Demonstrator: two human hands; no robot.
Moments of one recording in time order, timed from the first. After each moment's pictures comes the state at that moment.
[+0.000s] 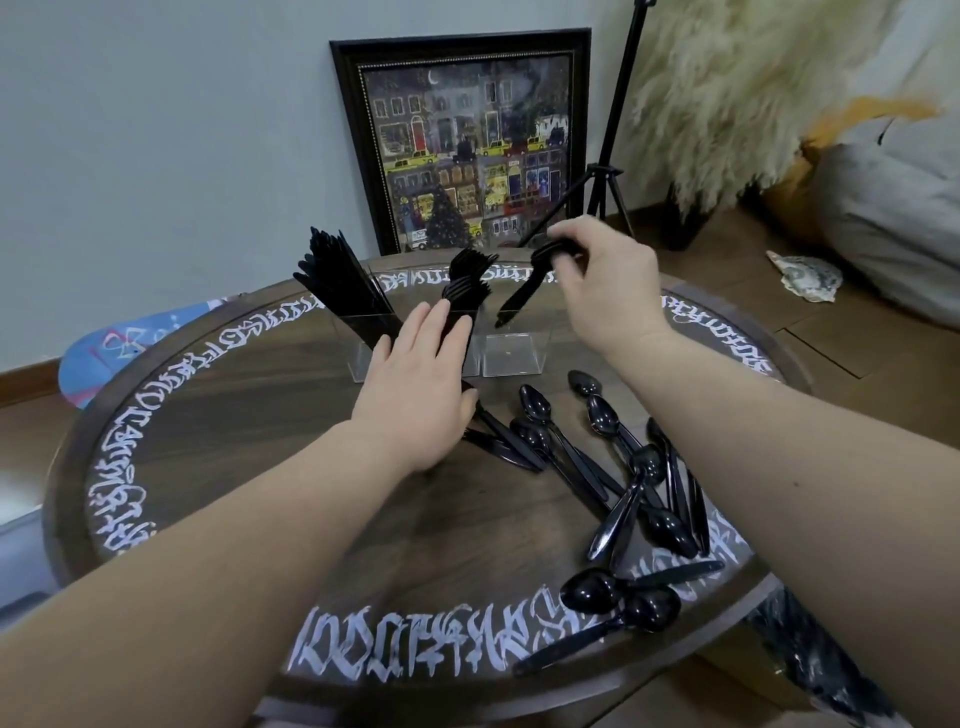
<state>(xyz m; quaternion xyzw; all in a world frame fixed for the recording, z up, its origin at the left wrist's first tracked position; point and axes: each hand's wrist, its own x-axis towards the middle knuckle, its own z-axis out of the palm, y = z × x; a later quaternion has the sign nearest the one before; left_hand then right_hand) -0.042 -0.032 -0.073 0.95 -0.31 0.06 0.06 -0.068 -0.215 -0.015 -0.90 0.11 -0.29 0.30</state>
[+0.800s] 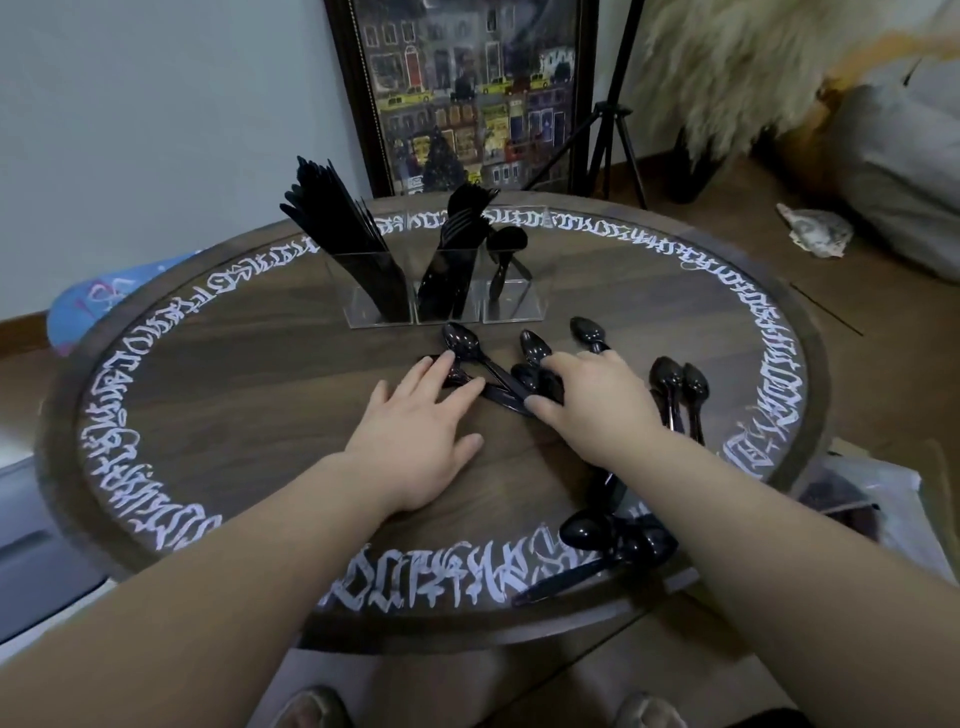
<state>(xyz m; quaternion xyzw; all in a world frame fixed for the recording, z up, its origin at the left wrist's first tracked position) -0.082 -0.008 -0.122 0.94 -0.33 -0.12 0.01 -0.138 -0.194 -0.112 -0.99 0.12 0.01 0.11</state>
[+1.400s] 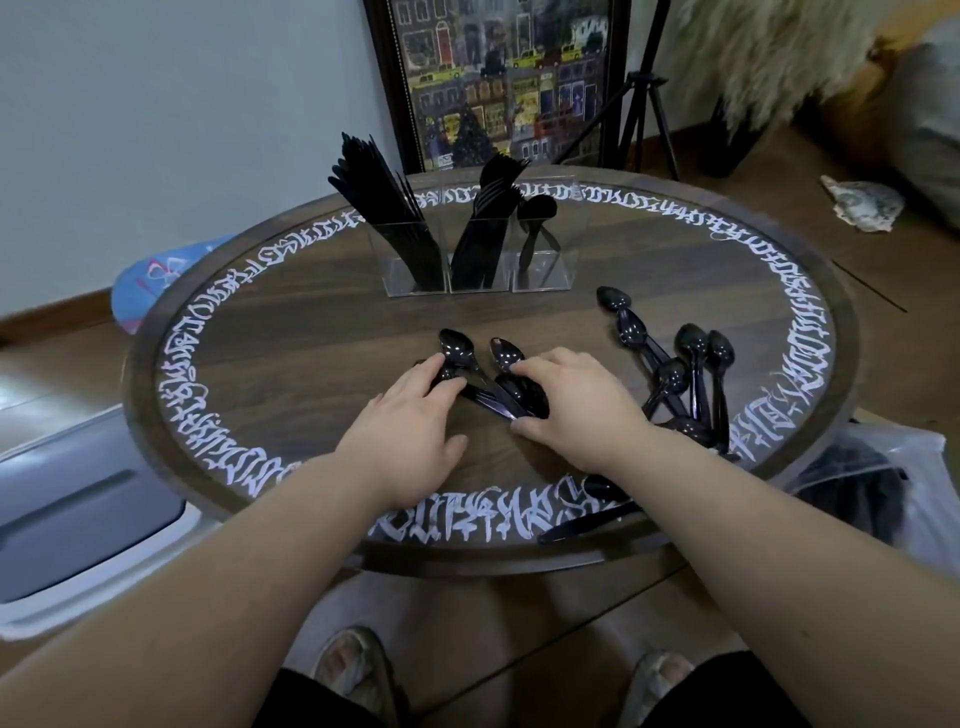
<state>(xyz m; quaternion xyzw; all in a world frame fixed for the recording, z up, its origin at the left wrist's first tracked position) -0.121 0.037 -0.108 0.95 -0.28 -0.15 0.08 -0.163 -0.151 -0.111 -0.98 0.02 0.03 0.17</state>
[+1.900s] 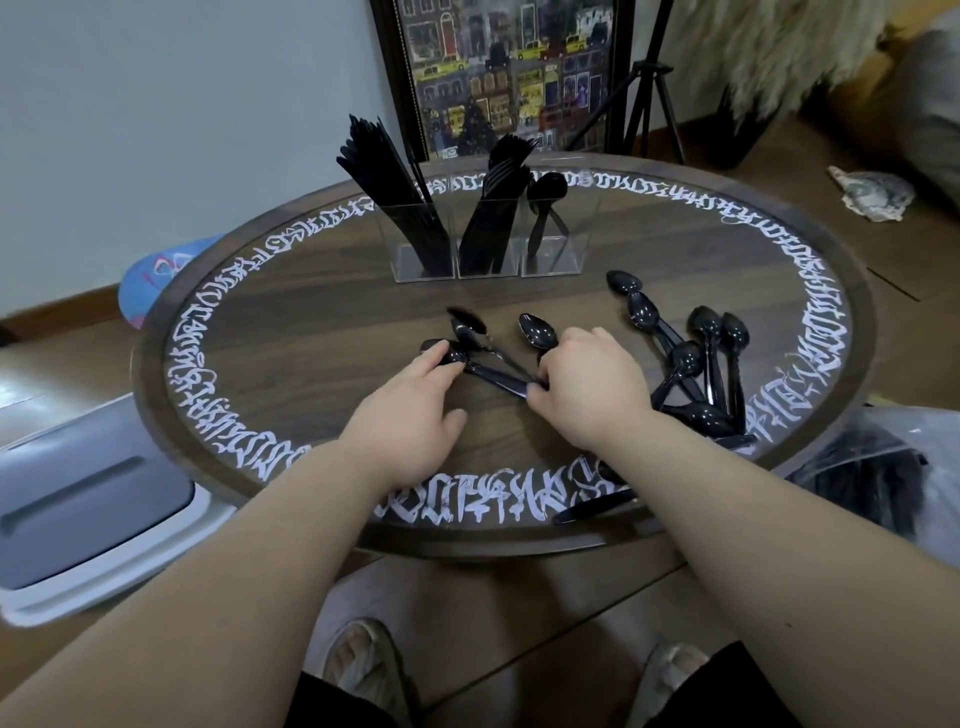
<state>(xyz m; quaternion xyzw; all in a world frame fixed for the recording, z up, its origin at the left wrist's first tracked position) -0.119 0.043 -0.113 0.95 -0.26 -0.13 0.15 -0.160 -0.137 -0.113 -0.99 0.08 -0.01 0.09</state>
